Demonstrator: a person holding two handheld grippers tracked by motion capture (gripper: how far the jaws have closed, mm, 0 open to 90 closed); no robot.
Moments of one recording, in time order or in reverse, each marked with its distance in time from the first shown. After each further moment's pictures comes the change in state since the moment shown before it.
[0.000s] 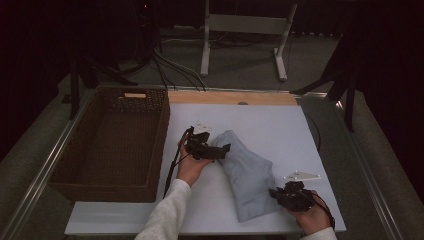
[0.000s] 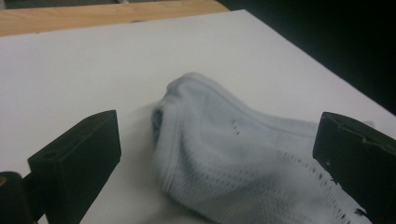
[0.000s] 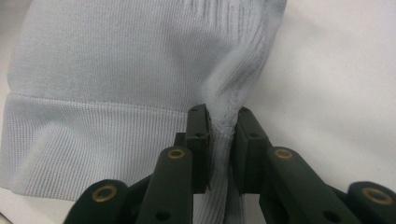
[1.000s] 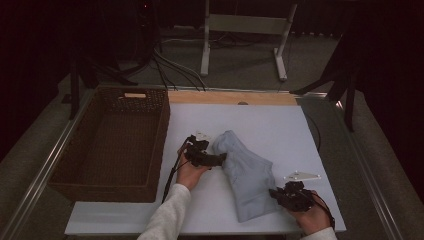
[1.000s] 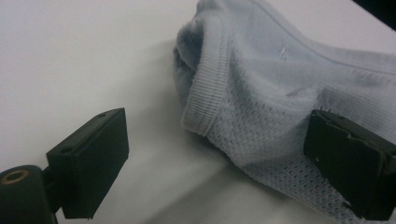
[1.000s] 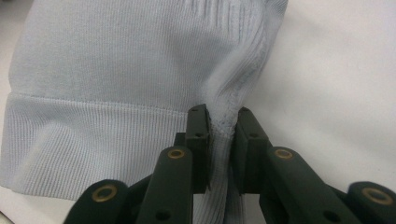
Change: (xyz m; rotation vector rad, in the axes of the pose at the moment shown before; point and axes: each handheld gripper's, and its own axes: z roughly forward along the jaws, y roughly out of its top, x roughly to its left) left arm 0.010 -0.030 0.023 0.135 0.051 -0.015; right arm 0.000 0.000 0.000 0.000 0.002 0.000
